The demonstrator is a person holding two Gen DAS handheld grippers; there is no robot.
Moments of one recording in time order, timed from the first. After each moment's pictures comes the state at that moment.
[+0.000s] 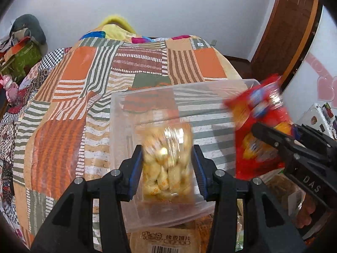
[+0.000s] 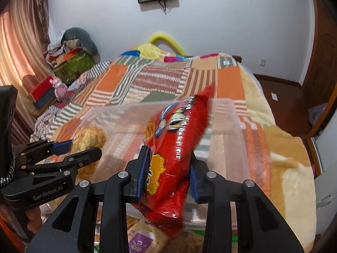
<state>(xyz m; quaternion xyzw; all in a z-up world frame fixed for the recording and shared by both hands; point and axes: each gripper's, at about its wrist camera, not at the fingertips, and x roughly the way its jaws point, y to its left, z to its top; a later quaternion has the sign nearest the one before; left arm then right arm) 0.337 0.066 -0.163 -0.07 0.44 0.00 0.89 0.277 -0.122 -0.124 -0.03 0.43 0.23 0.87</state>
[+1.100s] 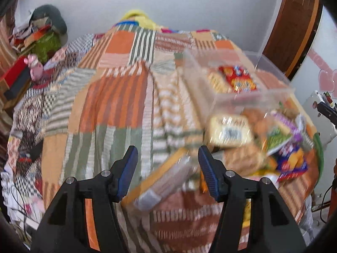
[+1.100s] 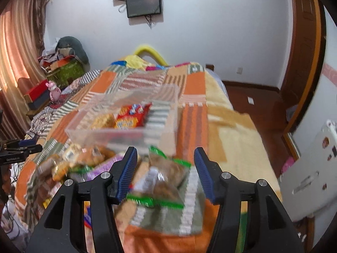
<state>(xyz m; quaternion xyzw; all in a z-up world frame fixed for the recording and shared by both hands) 0.171 0.151 -0.173 -0.07 0.46 0.03 0.89 0.191 -0.203 -0.086 -0.04 0.40 0.18 0.90</state>
